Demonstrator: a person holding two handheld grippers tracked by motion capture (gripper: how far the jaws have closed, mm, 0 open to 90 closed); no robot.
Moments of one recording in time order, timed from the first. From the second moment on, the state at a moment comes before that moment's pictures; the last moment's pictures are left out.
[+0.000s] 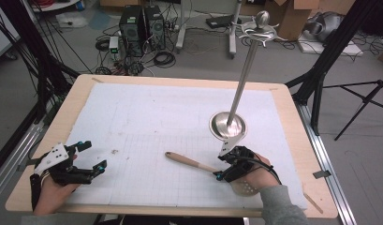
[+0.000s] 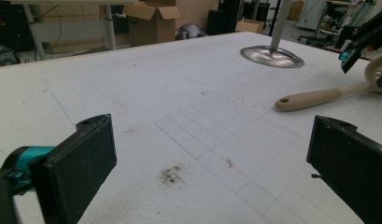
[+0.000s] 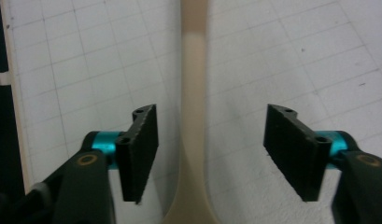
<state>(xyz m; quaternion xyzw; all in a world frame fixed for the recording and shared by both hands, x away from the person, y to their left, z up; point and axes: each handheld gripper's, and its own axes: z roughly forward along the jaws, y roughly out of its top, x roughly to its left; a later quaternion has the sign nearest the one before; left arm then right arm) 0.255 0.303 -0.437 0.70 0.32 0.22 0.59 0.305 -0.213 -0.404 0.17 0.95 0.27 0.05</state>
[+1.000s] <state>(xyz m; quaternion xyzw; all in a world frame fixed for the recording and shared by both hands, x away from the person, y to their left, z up) 0.255 0.304 -0.438 0.70 0.33 0.22 0.59 0.302 -0.205 -0.413 0.16 0.96 0.21 0.02</state>
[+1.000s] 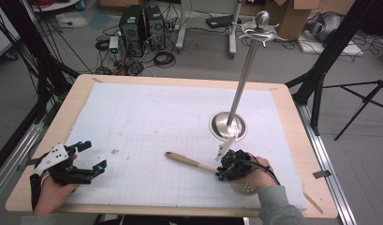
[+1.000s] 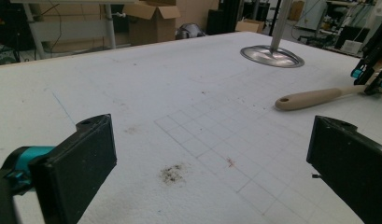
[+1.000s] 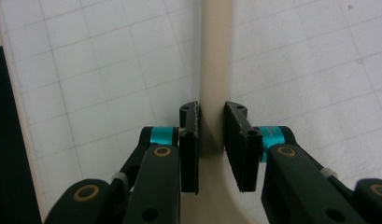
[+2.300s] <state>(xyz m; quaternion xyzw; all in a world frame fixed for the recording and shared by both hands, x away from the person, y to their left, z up) 0.255 0.304 -0.439 0.70 0.33 0.22 0.59 0.299 -0.259 -0.396 0.20 0.94 0.28 0.04</state>
